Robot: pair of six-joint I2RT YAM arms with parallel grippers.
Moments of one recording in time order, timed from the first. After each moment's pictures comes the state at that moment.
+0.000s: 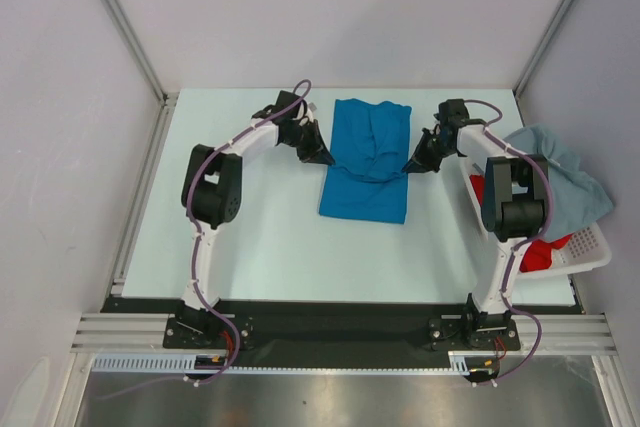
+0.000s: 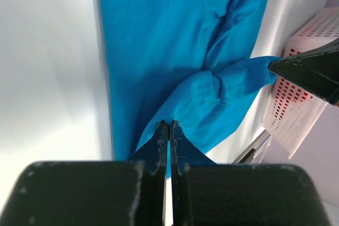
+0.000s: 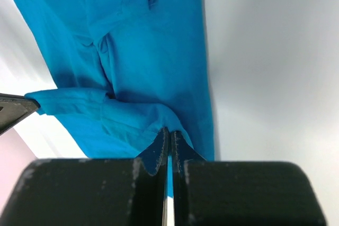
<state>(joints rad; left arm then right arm) -0.36 2.27 1.81 -0.53 0.59 -0.63 0.08 2.00 1.47 -0.59 -0.41 0.54</state>
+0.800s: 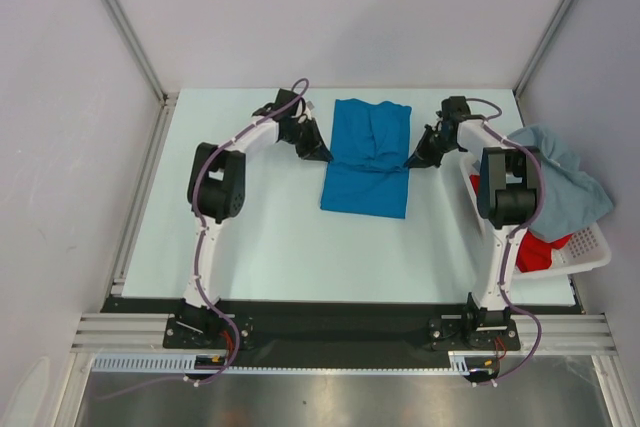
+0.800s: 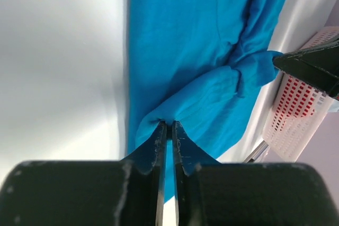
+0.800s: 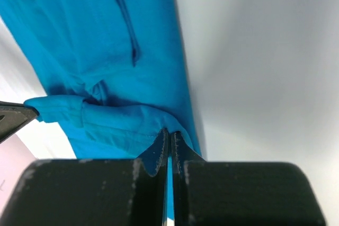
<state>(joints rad) -0.33 2.37 1.92 -0.56 0.59 -0.64 0.04 2.14 1.60 -0.60 -0.44 0.53</state>
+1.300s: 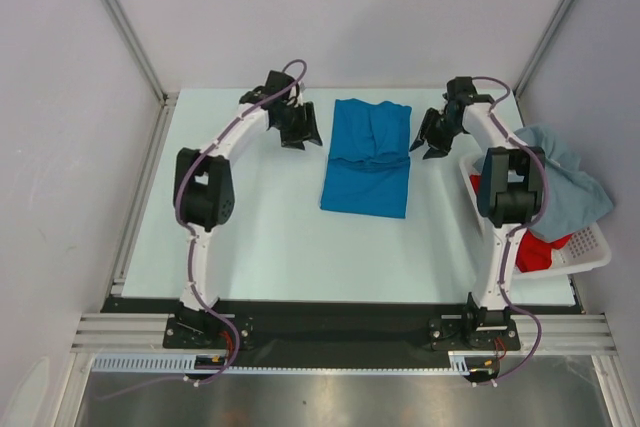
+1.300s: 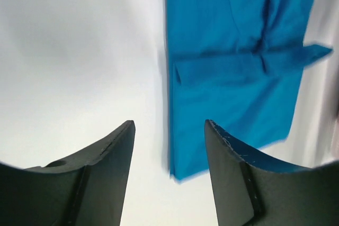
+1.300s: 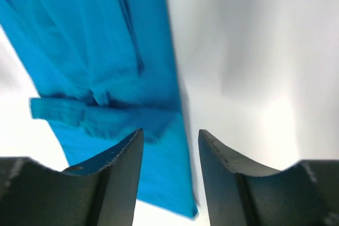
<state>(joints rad) -0.33 2.26 2.00 -0.74 0.32 -0.42 0.03 2.18 1.83 -0.79 -0.33 0.45</state>
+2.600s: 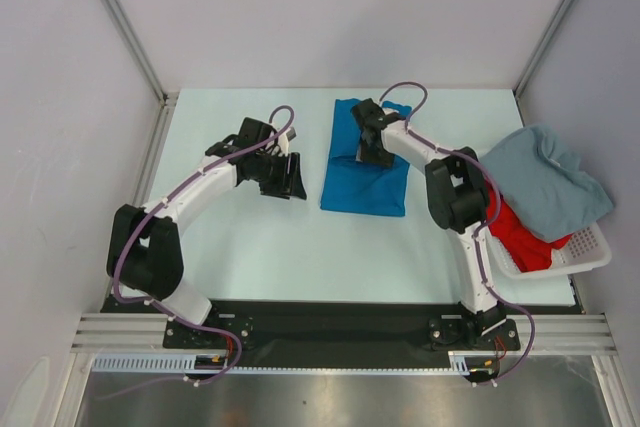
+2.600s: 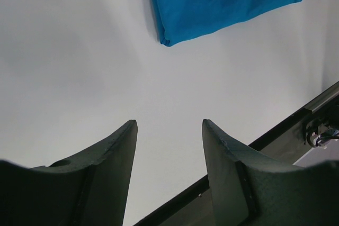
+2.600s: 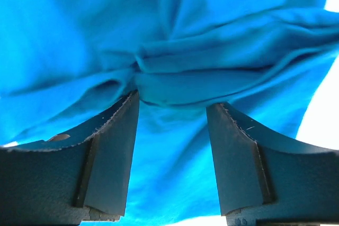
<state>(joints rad) -0.38 1.58 1.19 -0.63 0.39 -0.26 0.48 2.26 1.85 -0.72 0.32 0.66</state>
